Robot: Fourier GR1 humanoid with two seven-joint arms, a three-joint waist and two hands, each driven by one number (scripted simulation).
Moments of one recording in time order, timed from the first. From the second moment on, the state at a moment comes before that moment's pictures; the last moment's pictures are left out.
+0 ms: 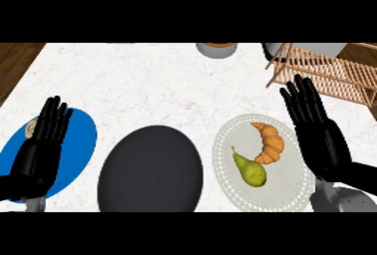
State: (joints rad) left arm 0.03 0.42 -0.15 -1.68 0.35 0.26 -0.15; right arm -0.12 -0.23 0.15 -1.71 -0.33 -0.02 -0.18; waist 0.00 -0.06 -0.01
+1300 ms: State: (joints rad) left arm -0.03 0.39 -0.17 -1.39 0.39 0.19 0.23; right arm 0.20 -0.64 -0.16 -1.72 -0.16 0.05 0.11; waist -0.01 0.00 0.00
